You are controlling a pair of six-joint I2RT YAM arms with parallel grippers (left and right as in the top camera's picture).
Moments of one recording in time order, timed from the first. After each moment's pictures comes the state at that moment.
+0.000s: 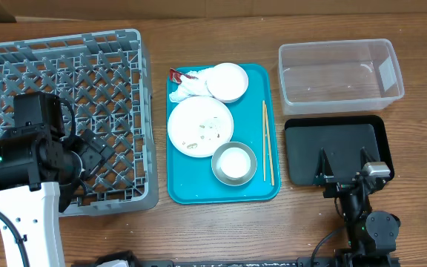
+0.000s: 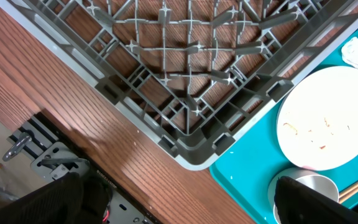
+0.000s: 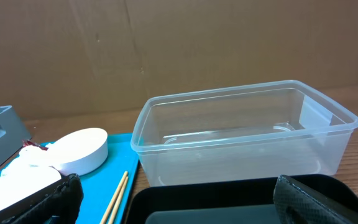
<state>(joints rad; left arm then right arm) 0.19 1.22 1.47 -1.61 -0.04 -0.73 0.04 0.01 0.02 -0.04 -0.03 0.15</state>
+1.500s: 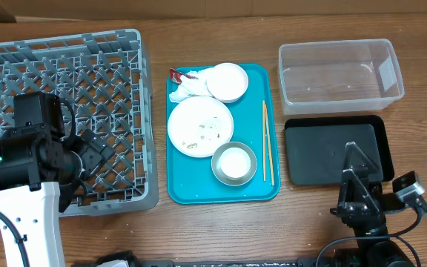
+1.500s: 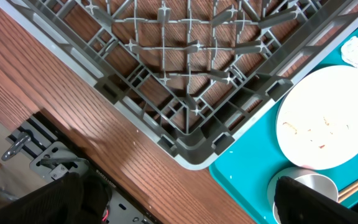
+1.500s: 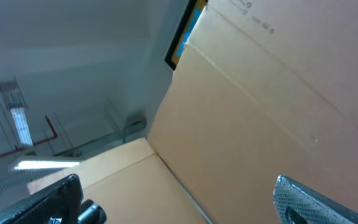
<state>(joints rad) 0.19 1.22 1.47 -1.61 -0.03 -0.73 0.04 0.01 0.02 0.67 -0.32 1.14</state>
